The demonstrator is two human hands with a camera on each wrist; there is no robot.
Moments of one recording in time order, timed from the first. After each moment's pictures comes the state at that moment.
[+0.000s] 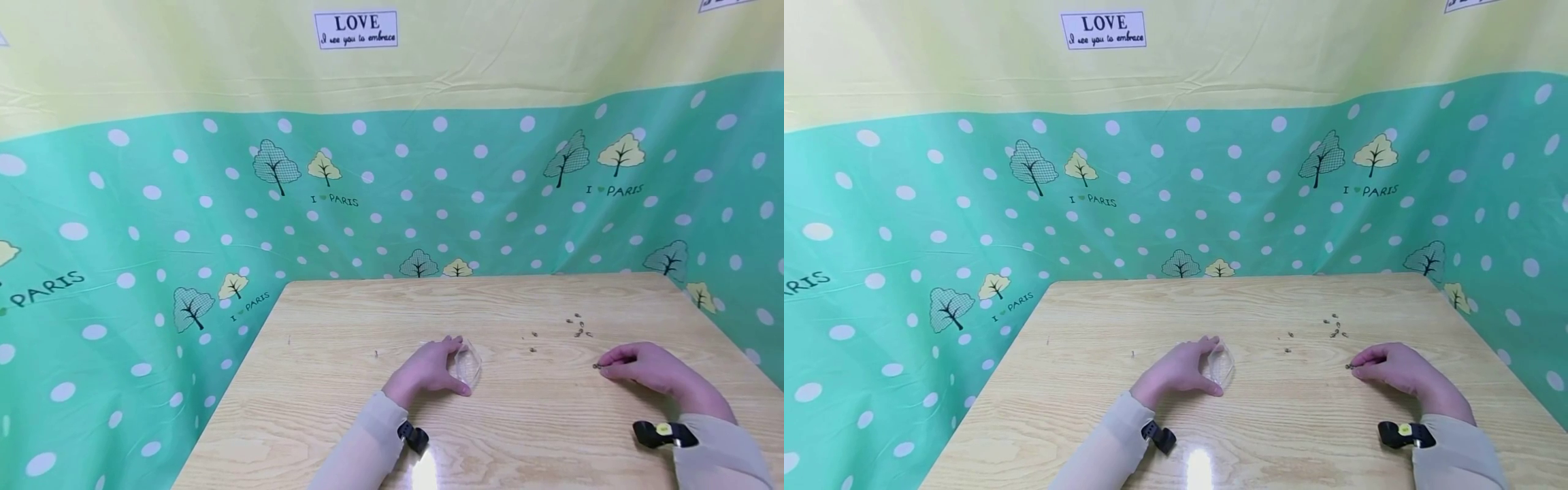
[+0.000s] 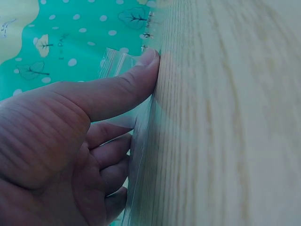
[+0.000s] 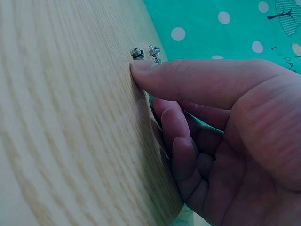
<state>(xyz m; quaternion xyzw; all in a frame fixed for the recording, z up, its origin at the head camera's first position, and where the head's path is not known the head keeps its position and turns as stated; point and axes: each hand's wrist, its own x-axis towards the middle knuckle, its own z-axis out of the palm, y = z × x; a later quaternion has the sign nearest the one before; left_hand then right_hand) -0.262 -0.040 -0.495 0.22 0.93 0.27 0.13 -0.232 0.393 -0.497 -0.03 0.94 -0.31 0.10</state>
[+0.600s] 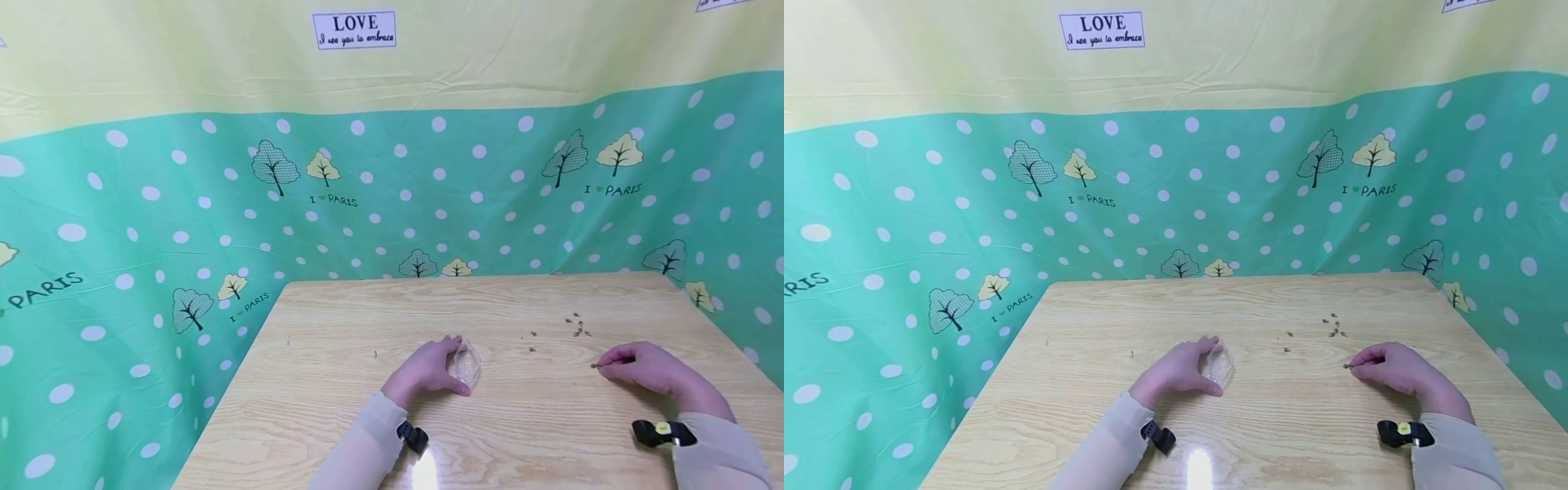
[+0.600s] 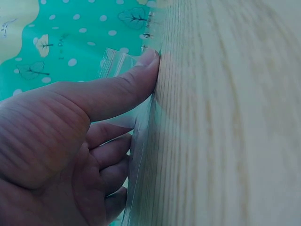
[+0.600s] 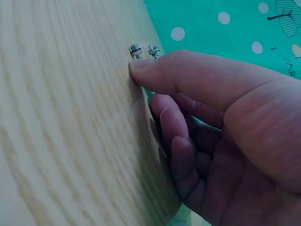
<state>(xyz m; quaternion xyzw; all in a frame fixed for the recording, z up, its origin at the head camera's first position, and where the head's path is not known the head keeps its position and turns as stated) -0.262 -0.041 -0.495 0.22 0.93 0.27 0.13 -0.230 0.393 -0.495 -0.05 0.95 -0.30 0.10</state>
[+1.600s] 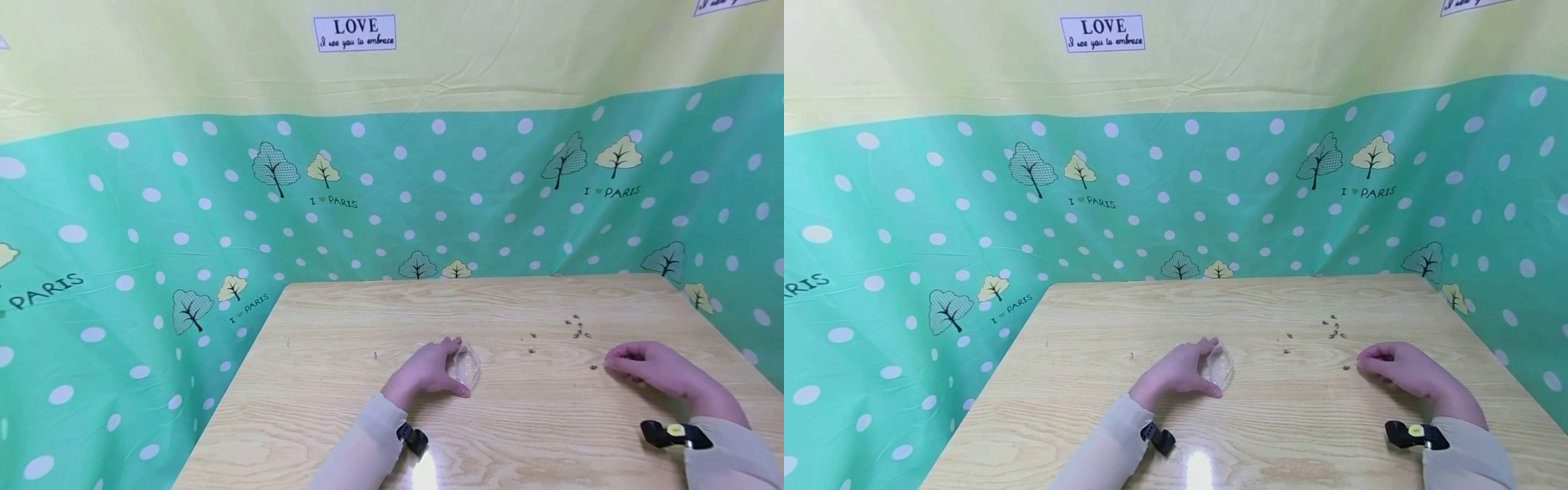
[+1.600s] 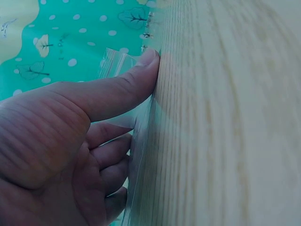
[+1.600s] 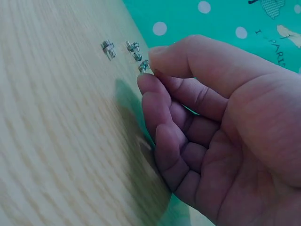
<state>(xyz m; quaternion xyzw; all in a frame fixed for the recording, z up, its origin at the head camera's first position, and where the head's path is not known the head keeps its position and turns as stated) -0.262 -0.041 -0.496 0.22 0.92 0.28 0.13 -0.224 0.403 -0.488 -0.03 0.93 -0.35 0.10</state>
